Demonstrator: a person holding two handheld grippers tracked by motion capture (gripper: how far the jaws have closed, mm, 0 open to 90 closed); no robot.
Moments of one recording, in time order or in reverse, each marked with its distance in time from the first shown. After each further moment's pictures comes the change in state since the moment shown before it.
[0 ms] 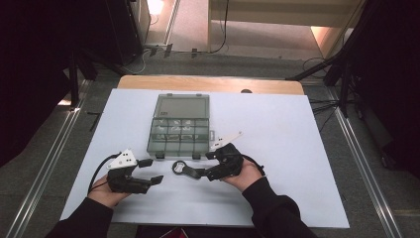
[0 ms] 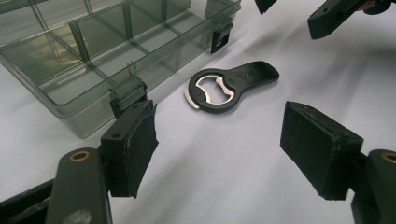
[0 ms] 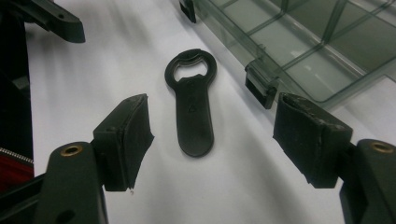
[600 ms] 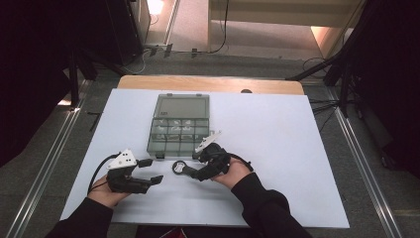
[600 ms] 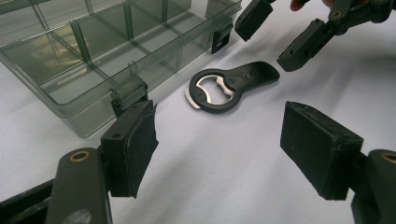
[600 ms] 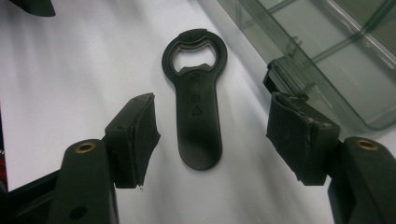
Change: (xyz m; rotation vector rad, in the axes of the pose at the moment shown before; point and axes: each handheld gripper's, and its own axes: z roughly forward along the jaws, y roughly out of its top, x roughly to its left) left arm 0.001 0.000 0.000 -0.003 0.003 0.002; right arm 0.009 0.019 0.030 0.164 -0.029 -0.047
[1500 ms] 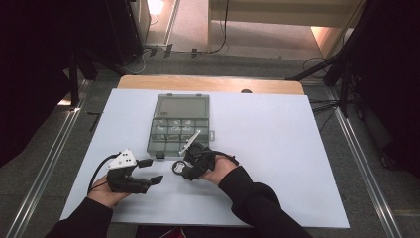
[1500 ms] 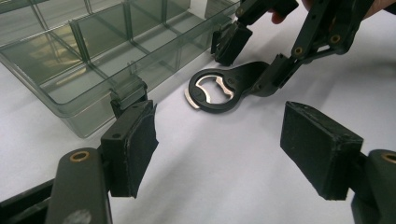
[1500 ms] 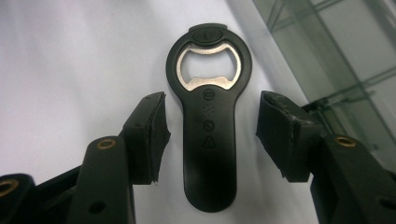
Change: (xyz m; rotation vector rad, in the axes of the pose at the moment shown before) left arm 0.000 0.000 0.000 -0.001 -0.006 0.001; right arm 0.011 0.028 0.029 0.163 -0.035 -0.088
